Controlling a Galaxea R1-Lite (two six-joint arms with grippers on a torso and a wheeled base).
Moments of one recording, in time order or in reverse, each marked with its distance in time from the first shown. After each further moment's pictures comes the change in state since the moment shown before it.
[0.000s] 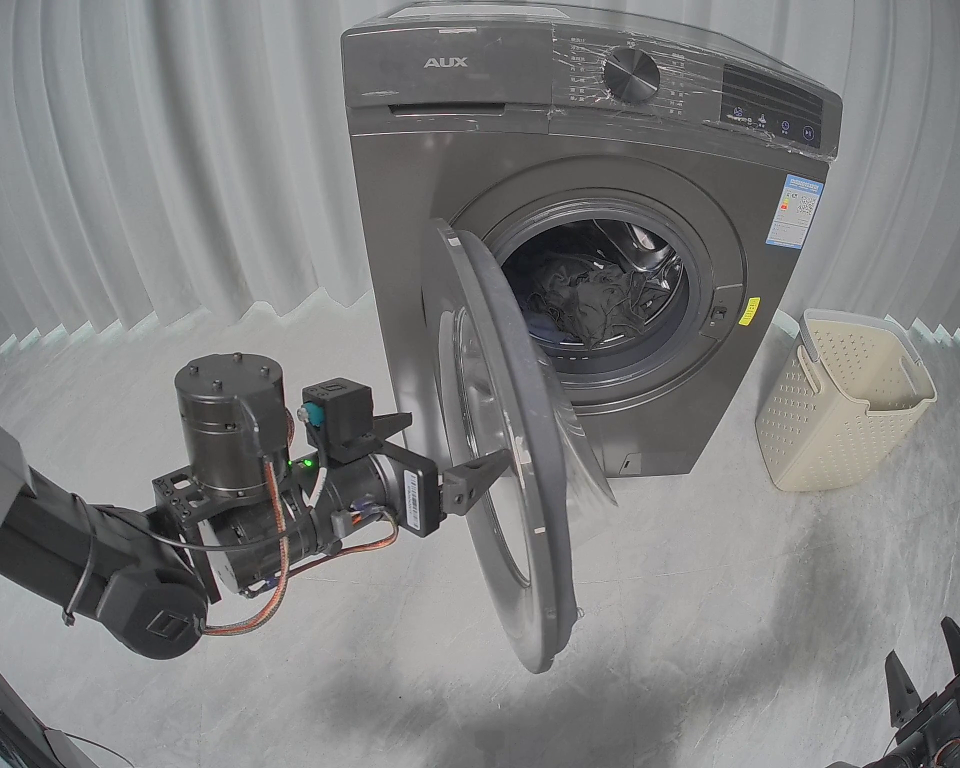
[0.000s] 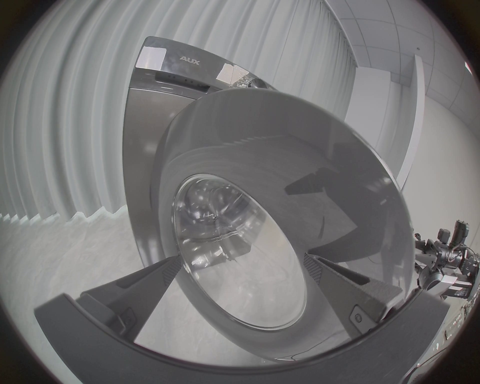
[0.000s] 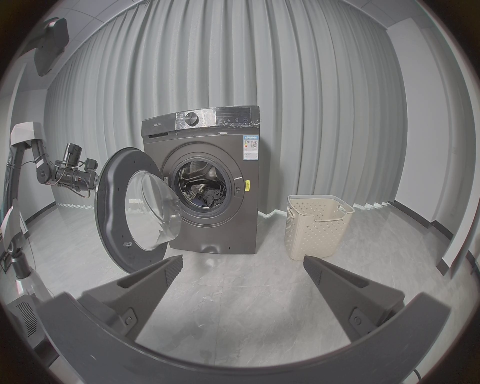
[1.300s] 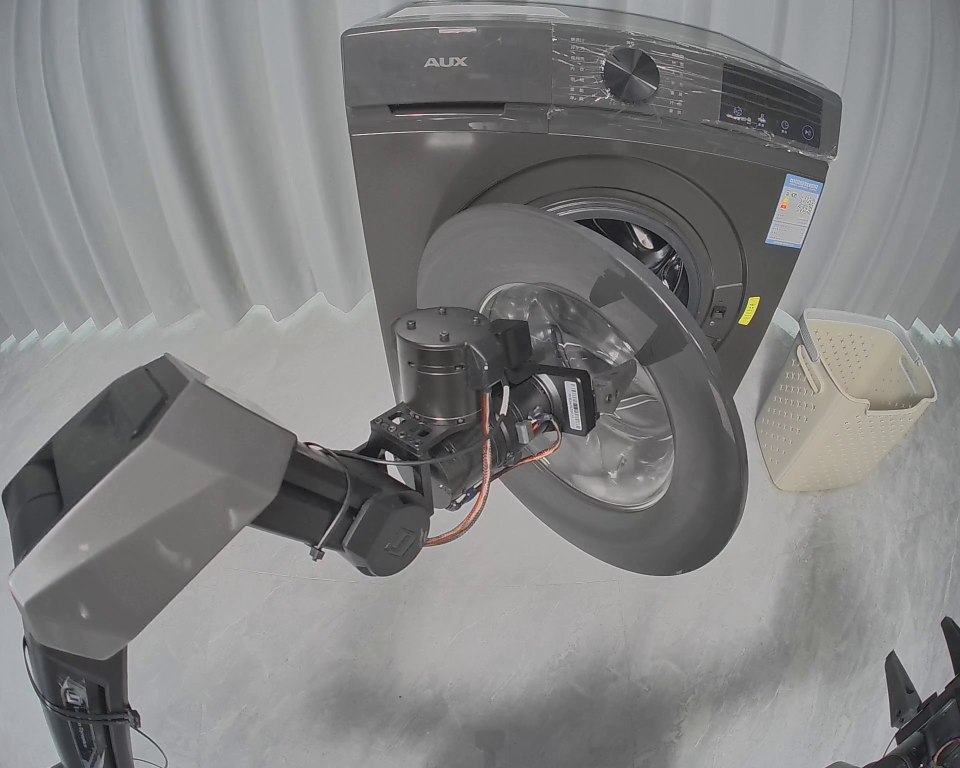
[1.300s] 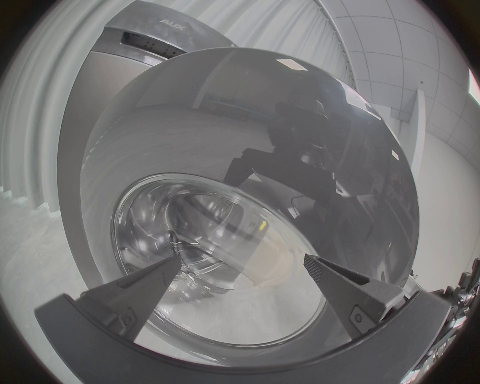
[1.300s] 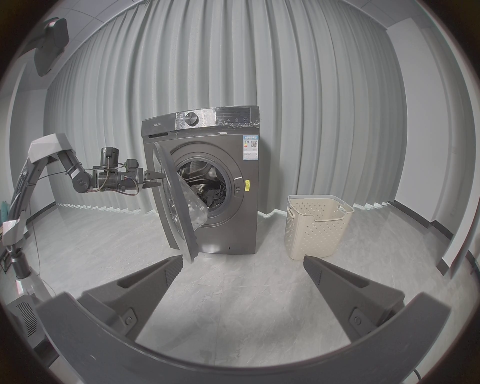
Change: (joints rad) left arm -0.074 0.468 -0.640 -0.017 0.033 -0.144; right arm 0.000 0.000 0.000 0.000 0.000 0.000
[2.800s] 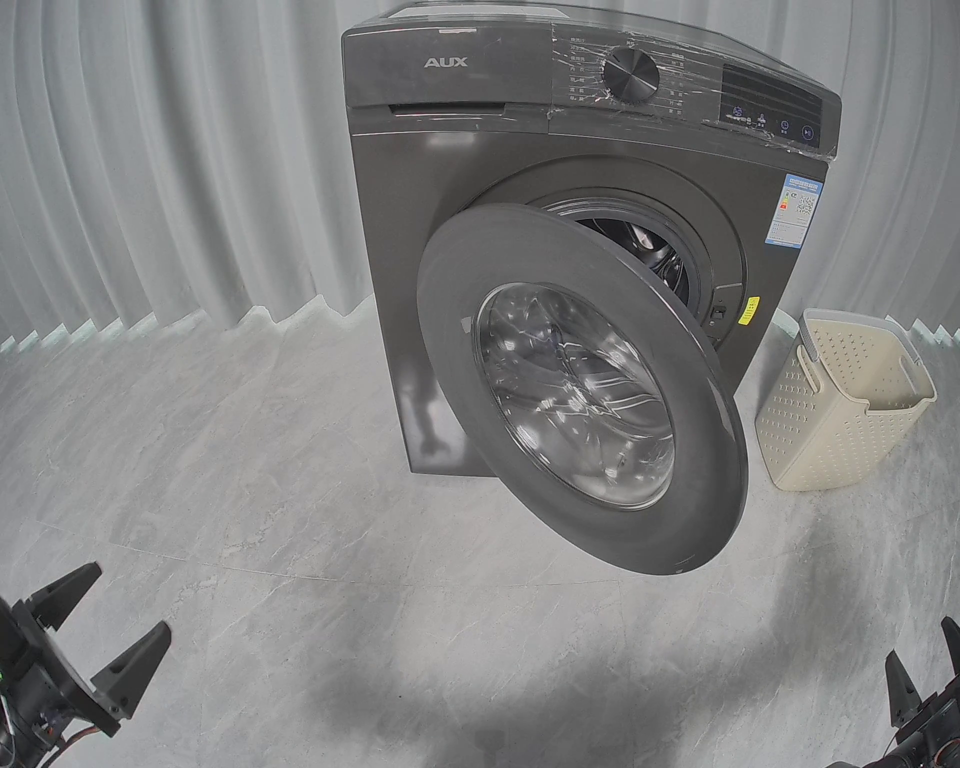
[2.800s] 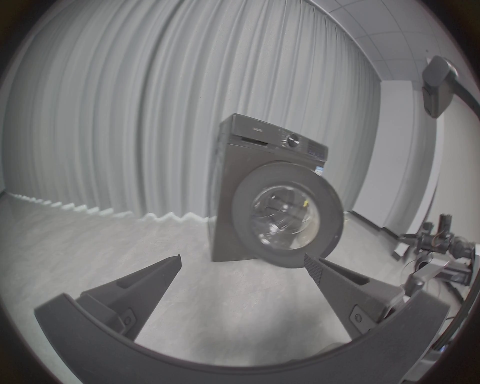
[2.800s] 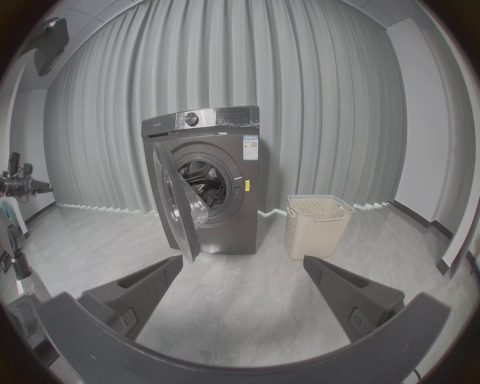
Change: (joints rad) left arm 0.283 -1.608 1.268 0.421 0.071 0.129; right arm 0.000 0.000 0.000 -0.001 0.000 0.001
